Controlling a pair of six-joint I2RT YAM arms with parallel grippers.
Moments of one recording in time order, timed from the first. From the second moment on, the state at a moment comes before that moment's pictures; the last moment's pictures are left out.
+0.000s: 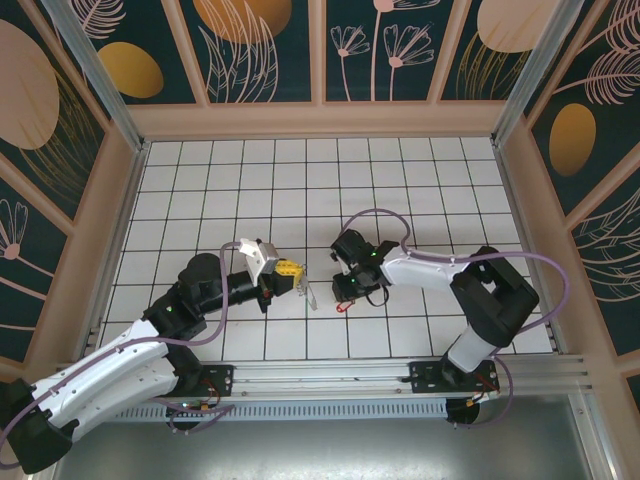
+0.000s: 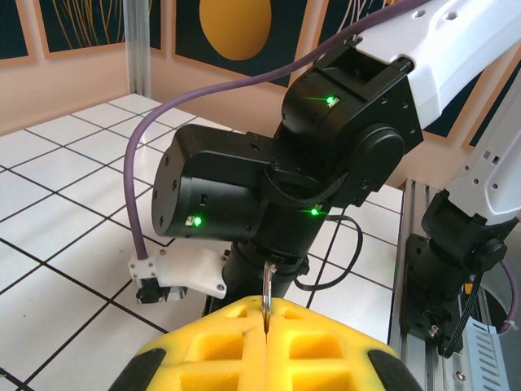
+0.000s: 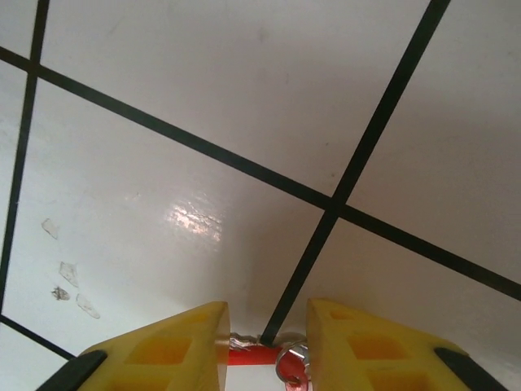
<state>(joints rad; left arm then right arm) -0.81 0.72 0.49 0.07 0.38 -0.14 0.85 1.62 0.87 -0.52 -0.11 0.41</state>
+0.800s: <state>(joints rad) -0.81 0.71 0.49 0.07 0.38 -0.14 0.88 1.58 0.84 -0.59 0.00 0.44</state>
